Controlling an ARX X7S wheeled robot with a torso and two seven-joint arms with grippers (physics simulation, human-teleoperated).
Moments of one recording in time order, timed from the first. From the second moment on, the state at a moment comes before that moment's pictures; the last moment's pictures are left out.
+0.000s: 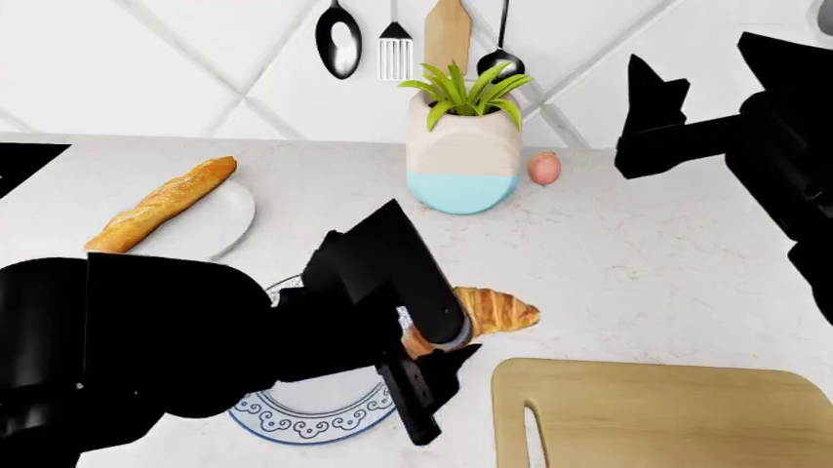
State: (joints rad) left arm -1.14 -0.49 0.63 0.49 -1.24 -1.32 -0.07; right arm 1.02 0.64 0.05 -0.55 1.08 1.26 0.42
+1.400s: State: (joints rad) left arm -1.03 -0.09 1.02 0.21 -0.93 -0.99 0.04; right arm 0.98 0.66 0.01 -0.54 1.07 1.19 0.40
